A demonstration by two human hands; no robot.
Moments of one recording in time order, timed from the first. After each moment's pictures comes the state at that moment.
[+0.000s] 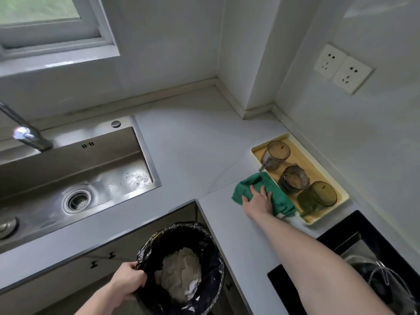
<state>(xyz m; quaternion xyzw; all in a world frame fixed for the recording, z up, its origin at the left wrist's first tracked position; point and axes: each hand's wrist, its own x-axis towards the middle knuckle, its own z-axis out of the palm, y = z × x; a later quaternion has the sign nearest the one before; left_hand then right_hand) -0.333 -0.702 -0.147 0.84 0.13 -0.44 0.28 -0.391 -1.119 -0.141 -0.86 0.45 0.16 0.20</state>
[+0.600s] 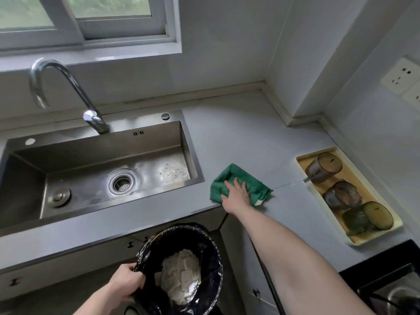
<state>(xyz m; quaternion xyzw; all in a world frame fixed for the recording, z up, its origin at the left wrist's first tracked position) -0.328 -0.589 -0.136 0.84 0.18 -0.42 0.30 -0.270 -0.962 -0.140 -0.92 0.26 0.20 0.23</state>
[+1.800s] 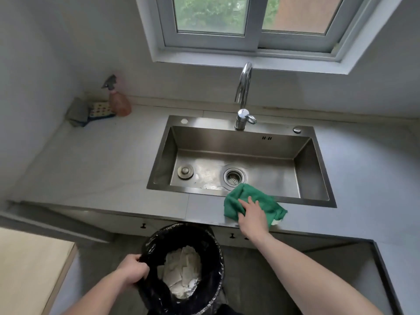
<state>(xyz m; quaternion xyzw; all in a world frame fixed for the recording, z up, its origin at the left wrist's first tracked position) -0.329 -0.220 -0.134 0.79 0.35 -0.36 0.36 -0.218 -0.582 -0.136 -0.96 0.09 0.18 0.21</state>
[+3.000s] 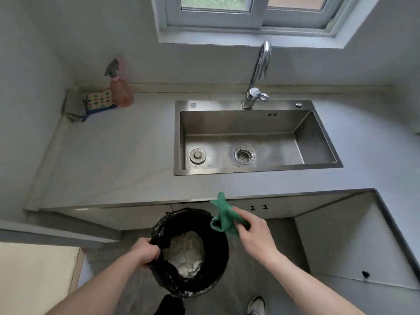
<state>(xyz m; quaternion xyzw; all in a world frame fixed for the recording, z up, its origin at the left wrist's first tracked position) -0.306 -0.061 -0.184 0.79 0.28 -0.42 0.34 -0.348 -0.402 -0.069 -0.86 0.13 0.09 0.49</state>
